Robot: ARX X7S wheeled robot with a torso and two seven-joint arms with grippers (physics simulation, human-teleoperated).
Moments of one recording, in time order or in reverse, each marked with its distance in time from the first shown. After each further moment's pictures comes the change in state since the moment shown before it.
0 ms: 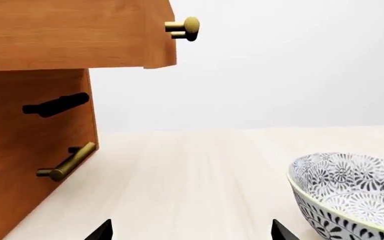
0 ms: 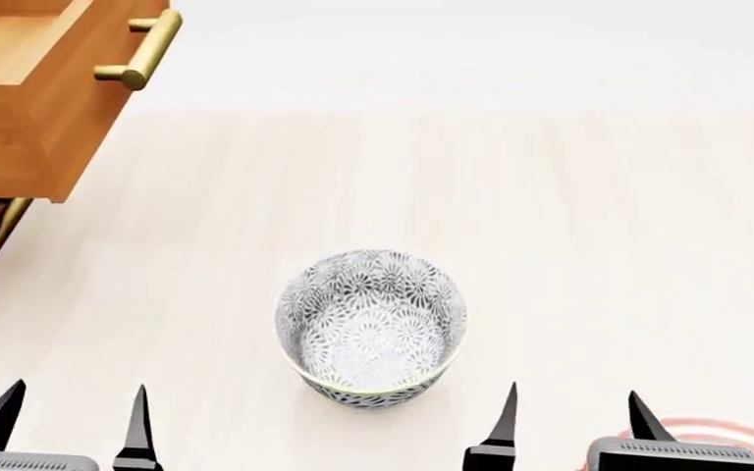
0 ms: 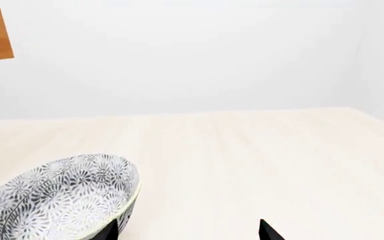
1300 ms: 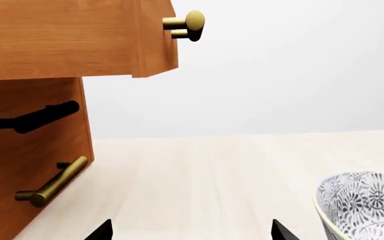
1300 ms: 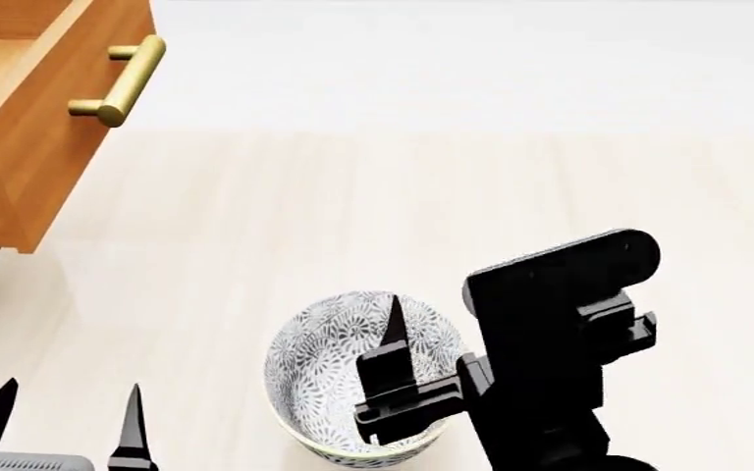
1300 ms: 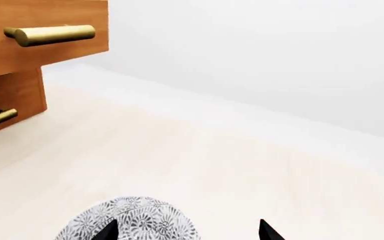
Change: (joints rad) left arm 0.003 -0.037 0.031 0.027 -0.021 -0.012 -0.045; right arm 0.482 0.116 -0.158 -0.222 0.197 0.726 -0.038
